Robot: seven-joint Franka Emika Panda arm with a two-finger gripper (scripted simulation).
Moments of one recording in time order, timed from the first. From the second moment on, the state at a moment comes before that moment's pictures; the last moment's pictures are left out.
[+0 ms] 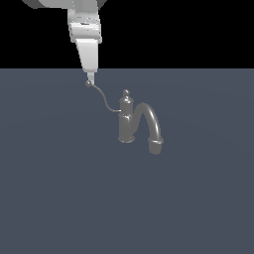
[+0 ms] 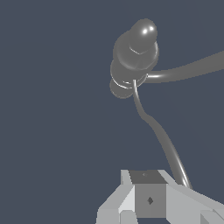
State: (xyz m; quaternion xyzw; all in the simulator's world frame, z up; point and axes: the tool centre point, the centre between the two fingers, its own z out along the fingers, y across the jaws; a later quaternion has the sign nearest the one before) arm 0.044 0.118 0.242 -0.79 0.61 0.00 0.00
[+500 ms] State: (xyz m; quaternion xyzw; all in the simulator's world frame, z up) arm 0.017 0.107 0.243 -0.79 0.61 0.00 0.00
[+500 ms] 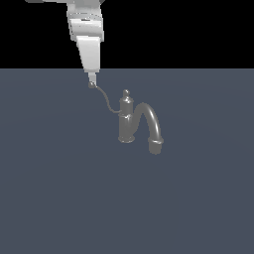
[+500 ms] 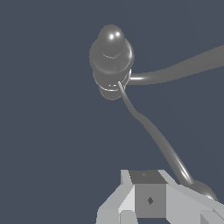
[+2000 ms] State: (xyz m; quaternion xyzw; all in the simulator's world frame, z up) arm -0.051 0.031 0.244 -0.80 0.60 0.00 0.00
